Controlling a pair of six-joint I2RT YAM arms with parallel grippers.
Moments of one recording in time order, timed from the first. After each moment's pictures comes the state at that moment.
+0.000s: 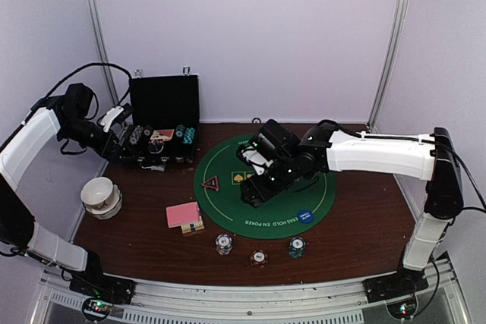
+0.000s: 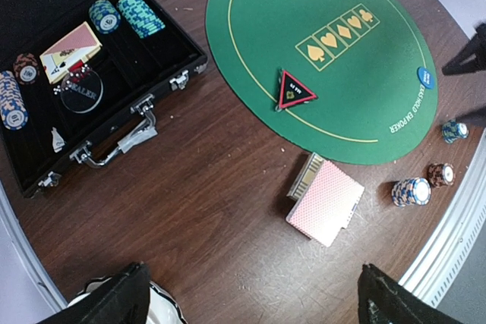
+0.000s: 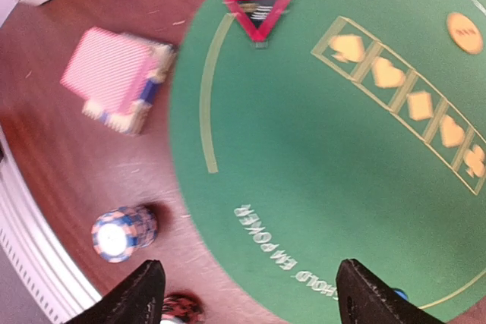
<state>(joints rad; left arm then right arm) 0.01 1.34 1.34 -1.10 0.54 0.51 0.98 1.78 1.47 -0.69 0.02 0.29</state>
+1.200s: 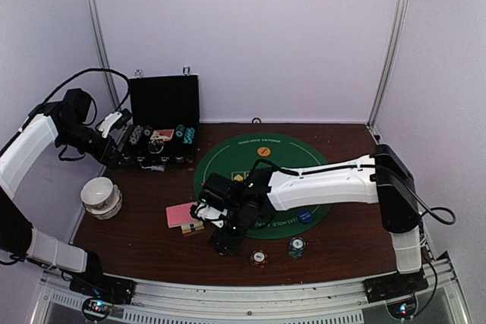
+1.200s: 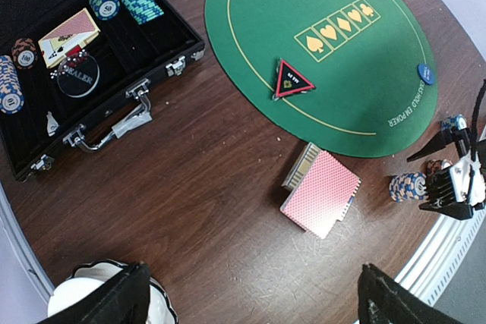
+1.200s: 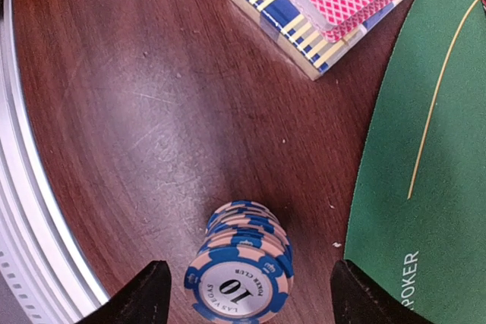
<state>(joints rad) 0.01 1.28 1.27 -1.09 0.53 0.48 1.22 2.11 1.67 -0.74 -0.02 0.07</state>
